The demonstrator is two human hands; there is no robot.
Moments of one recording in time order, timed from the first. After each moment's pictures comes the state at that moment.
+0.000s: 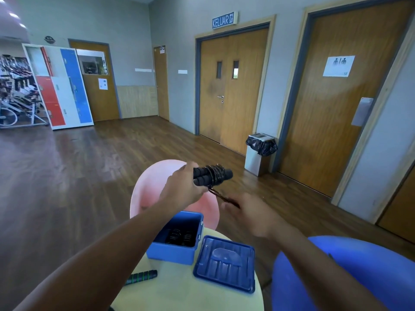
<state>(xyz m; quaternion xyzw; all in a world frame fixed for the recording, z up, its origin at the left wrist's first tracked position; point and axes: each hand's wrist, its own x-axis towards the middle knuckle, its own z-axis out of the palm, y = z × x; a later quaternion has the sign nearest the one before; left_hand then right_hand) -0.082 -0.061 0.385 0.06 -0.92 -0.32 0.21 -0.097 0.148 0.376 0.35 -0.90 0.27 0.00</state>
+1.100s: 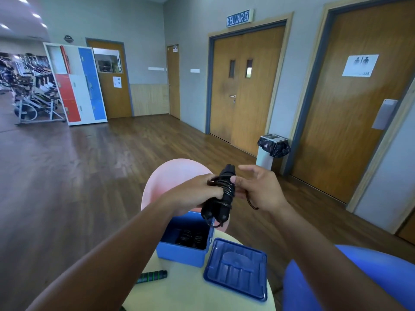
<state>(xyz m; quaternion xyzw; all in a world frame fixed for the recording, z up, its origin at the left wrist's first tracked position) -0.071 -0.073 0.399 -0.02 -0.79 -0.61 -0.07 -0.129 0.104 0.402 0.16 -0.68 0.71 -0.08</state>
